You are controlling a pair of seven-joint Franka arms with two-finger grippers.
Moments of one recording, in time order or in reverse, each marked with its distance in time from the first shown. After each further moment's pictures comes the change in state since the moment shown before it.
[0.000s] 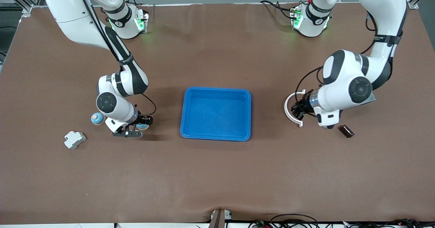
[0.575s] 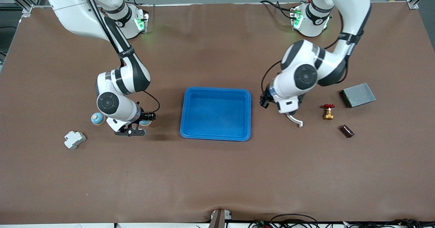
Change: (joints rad) left arm -0.227 0.049 -0.014 0.009 0.000 0.049 -0.283; right arm 0.040 -0.065 0.009 0.099 0.046 -0.258 0.033
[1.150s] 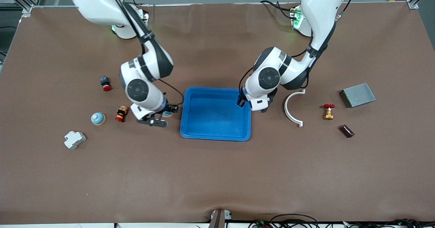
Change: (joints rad) left arm -0.114 0.172 0.002 0.022 0.004 0.176 -0.079; right arm 0.198 -0.013 0.011 0.034 0.020 -0.022 0.359
